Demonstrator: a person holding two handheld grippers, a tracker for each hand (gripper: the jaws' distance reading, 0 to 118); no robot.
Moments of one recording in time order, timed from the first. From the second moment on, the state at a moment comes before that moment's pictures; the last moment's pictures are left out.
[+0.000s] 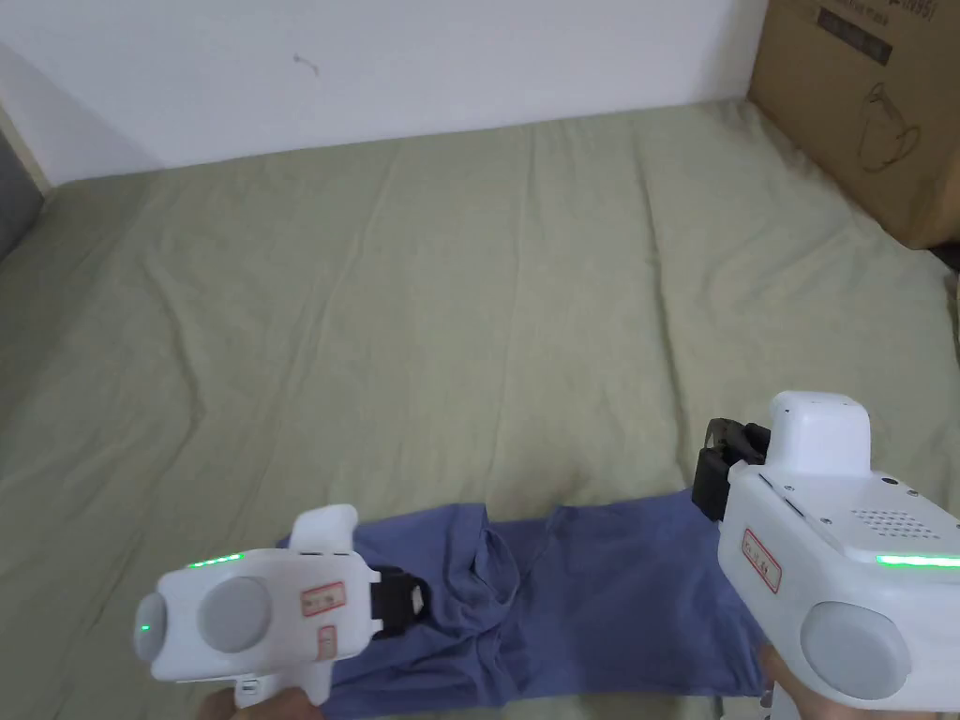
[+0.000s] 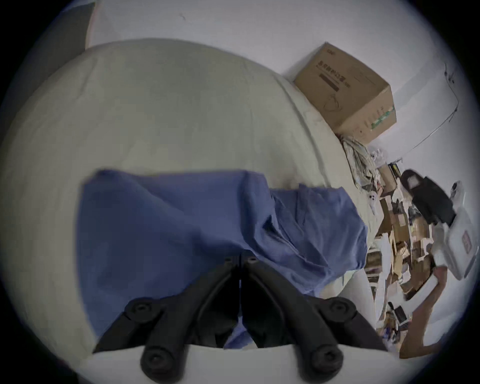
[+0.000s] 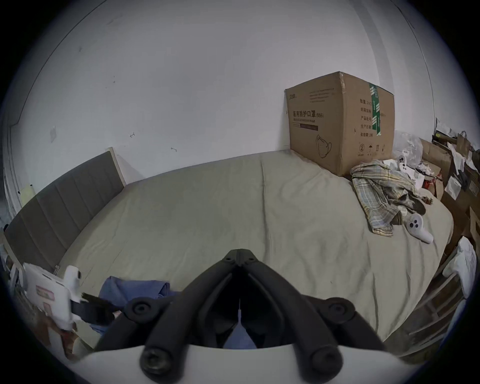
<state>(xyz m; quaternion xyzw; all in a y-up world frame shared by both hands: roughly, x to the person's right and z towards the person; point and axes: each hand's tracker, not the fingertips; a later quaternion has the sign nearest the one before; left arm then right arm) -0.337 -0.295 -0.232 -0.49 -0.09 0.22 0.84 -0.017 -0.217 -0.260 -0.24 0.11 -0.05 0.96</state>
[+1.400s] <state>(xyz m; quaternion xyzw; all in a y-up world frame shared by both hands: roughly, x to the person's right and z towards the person) -0.479 -0.340 -0.160 -0.40 -0.09 0.50 0.77 -0.069 -0.206 -0.260 -0.26 0.15 0.00 0.95</state>
